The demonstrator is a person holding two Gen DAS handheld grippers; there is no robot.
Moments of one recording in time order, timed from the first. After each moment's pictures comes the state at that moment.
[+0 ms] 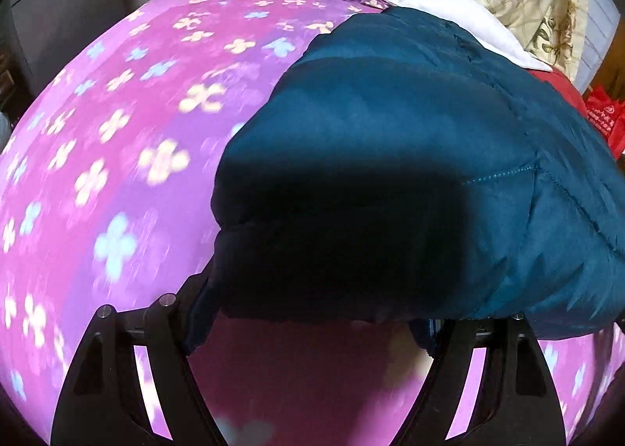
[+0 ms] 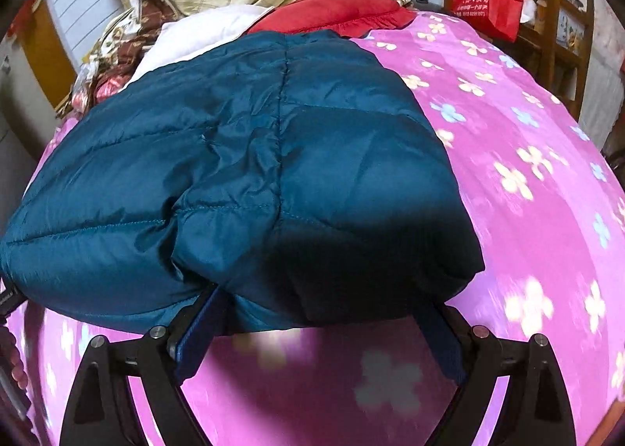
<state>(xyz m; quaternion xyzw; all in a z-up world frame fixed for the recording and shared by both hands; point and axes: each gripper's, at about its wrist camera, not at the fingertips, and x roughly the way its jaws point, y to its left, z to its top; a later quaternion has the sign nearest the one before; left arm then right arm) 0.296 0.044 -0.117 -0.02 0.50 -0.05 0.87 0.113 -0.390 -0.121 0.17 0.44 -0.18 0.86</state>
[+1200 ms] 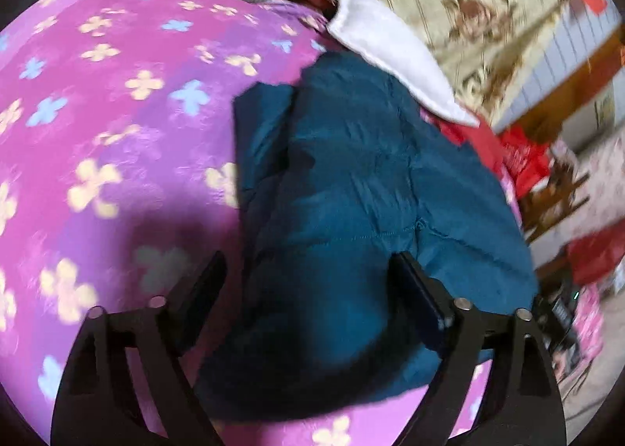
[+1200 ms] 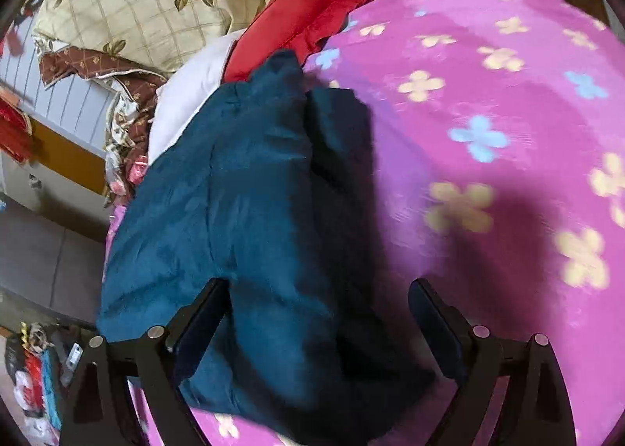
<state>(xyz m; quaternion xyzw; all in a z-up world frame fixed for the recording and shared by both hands) 0.385 0.055 -0.085 -0.16 0.50 -0.23 0.82 0.177 -0.508 -0.124 0.39 0.40 -0.07 0.83</state>
